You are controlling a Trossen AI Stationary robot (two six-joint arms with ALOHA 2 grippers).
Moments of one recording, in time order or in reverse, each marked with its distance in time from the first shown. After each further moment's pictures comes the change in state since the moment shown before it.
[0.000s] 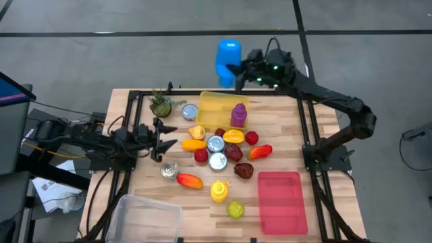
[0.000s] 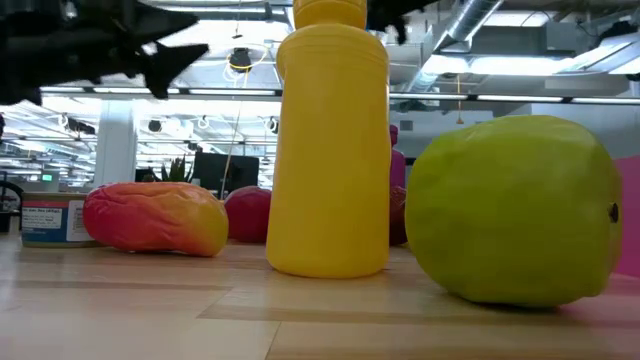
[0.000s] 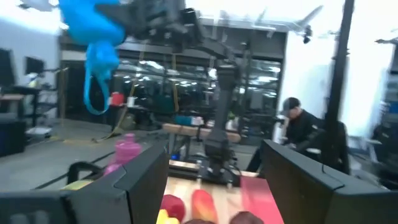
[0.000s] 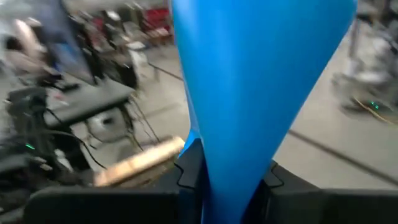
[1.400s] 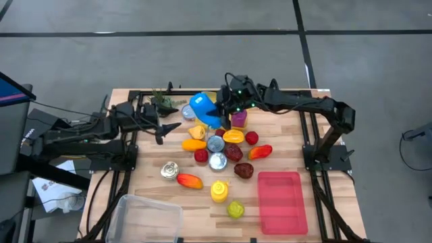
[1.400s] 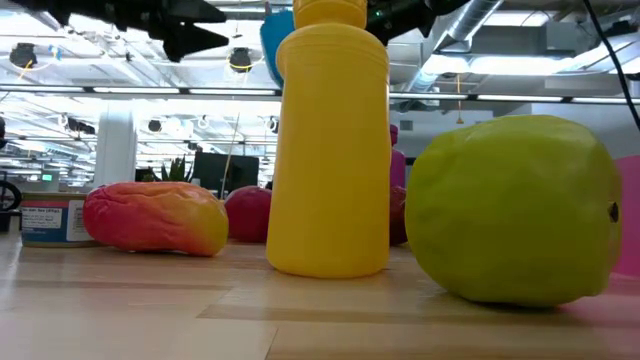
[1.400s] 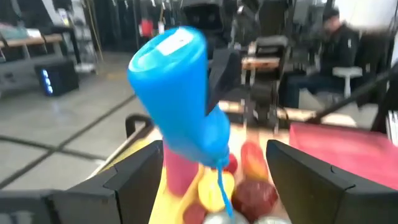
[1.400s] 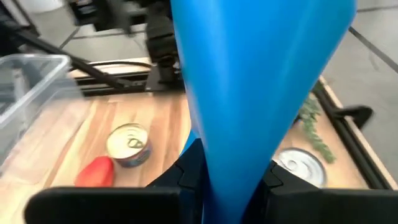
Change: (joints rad) left arm 0.276 -0.198 0.547 -1.158 0.182 0.093; right arm 0.166 0.218 0.000 -0.159 -0.327 -0.218
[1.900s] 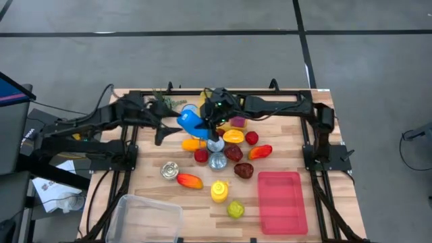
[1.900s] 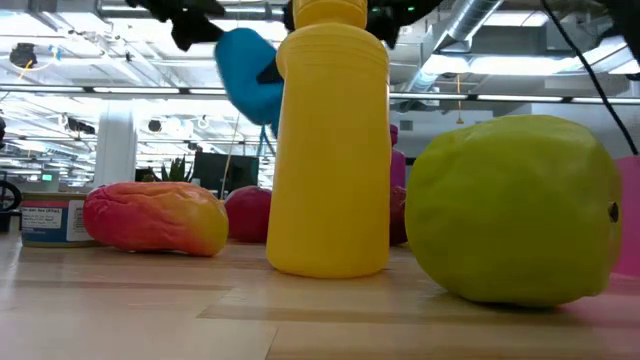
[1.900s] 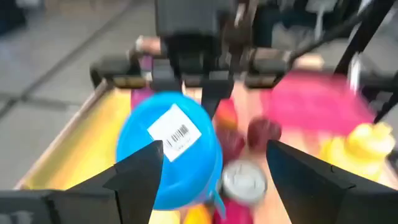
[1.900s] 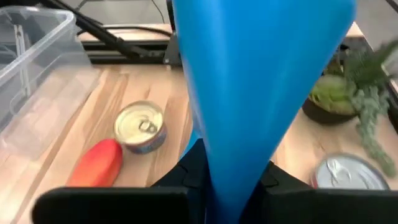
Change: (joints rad) left arm 0.001 0.182 0.306 -0.437 0.109 0.031; right arm 0.078 0.229 0.185 -0.066 -0.006 -0.059
